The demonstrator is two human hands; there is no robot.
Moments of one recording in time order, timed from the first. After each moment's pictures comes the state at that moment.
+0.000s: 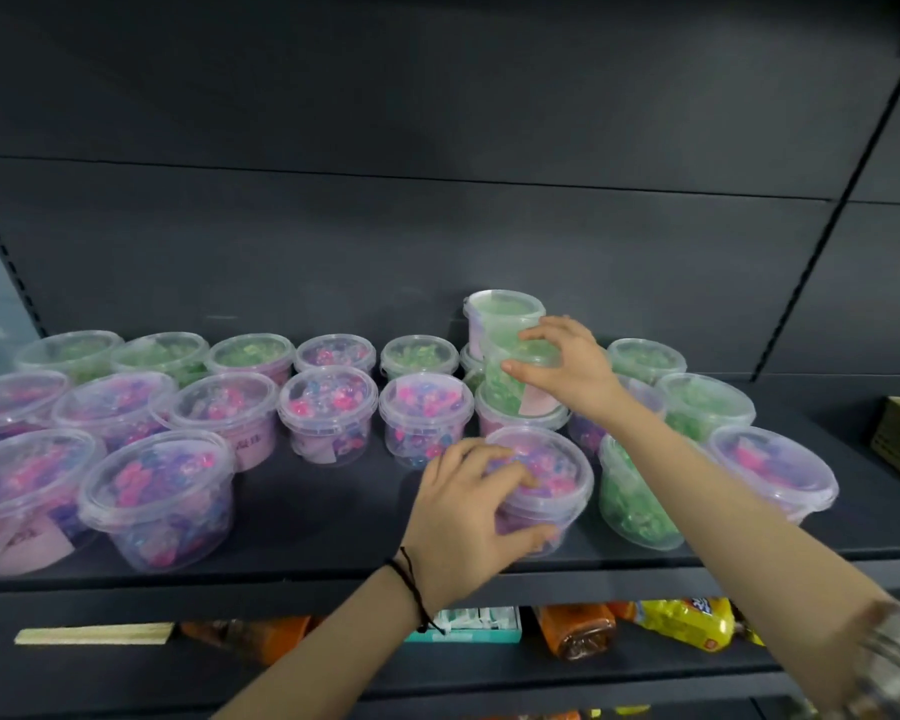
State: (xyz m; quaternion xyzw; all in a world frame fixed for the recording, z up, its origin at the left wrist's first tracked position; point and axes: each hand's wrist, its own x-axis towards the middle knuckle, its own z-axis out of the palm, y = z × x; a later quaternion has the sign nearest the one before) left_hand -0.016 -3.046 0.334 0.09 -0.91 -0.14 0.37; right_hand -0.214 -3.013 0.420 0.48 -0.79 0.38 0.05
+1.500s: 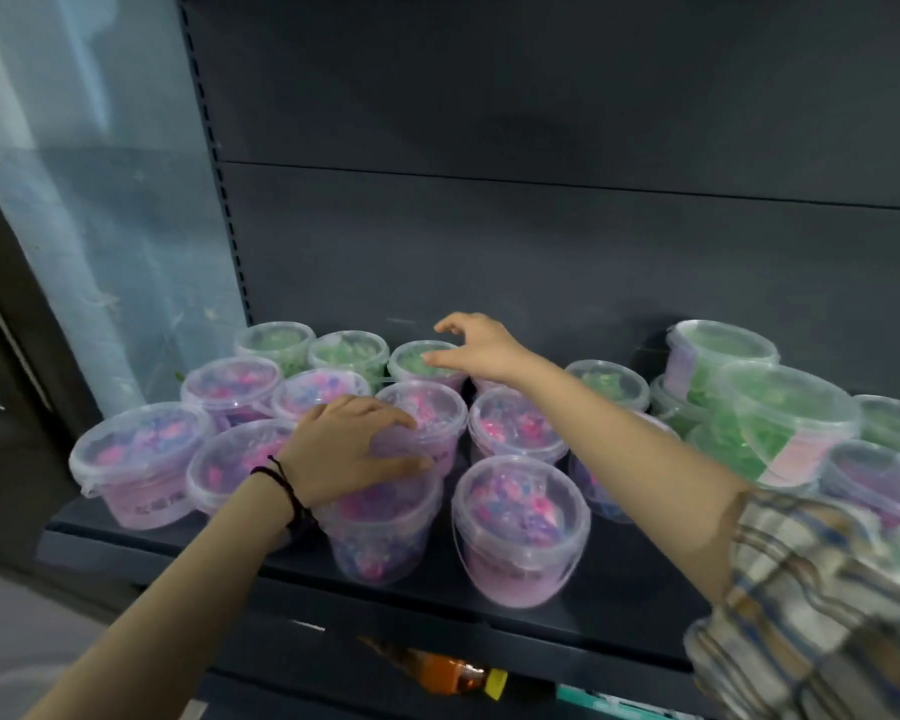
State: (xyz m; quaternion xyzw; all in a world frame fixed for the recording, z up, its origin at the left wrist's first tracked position) left_hand 0.172 -3.279 0.379 0.35 -0.93 -0.06 0.13; right_hand -0.046 -3.273 0.435 0.62 -0.73 0.26 -0.14
